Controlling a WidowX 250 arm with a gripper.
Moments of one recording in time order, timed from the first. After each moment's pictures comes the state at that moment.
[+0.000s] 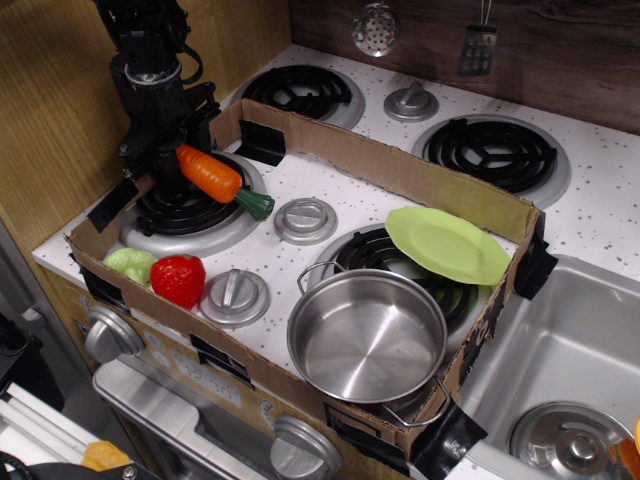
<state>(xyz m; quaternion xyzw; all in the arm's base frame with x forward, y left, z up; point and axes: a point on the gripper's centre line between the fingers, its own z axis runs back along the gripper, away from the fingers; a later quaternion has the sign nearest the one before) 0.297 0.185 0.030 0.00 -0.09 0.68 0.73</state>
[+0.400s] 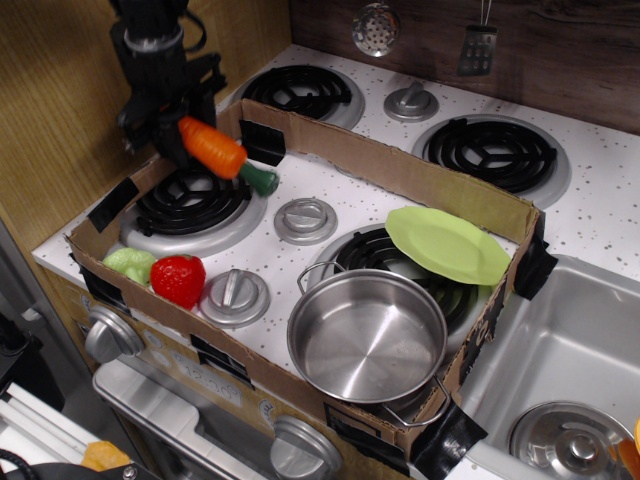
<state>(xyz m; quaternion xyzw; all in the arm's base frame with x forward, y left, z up) 0.308 0.169 0.062 -0.01 -0.08 0.66 0.75</state>
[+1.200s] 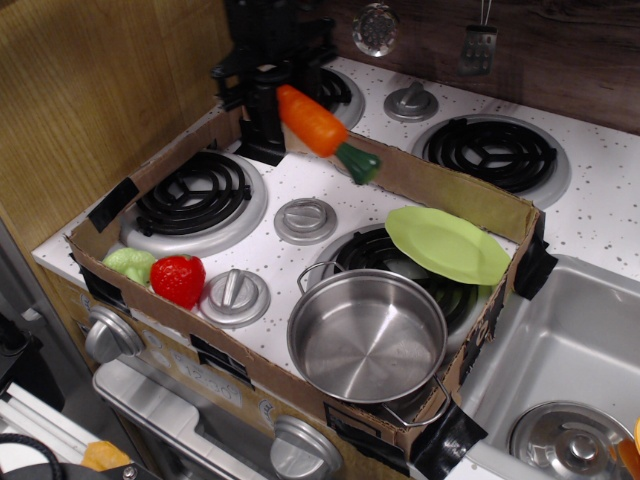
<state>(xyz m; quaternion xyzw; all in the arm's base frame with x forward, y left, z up) 0.328 0.069 0.094 0.00 -0.04 0.58 0.81</state>
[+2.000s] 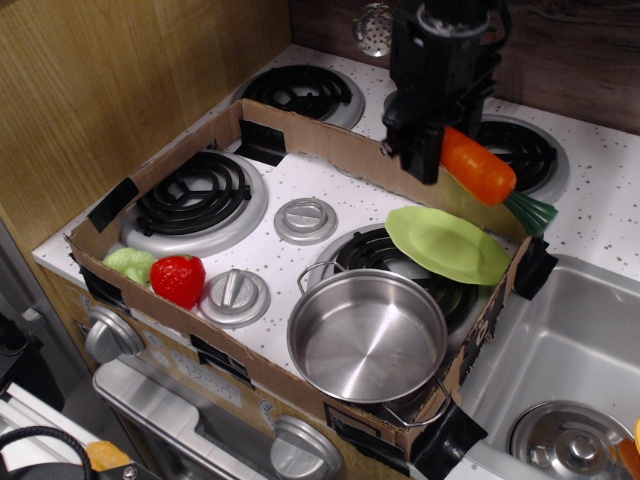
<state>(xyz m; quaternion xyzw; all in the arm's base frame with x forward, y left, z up) 0.346 -0.030 0.079 -0.01 -0.06 0.60 0.80</state>
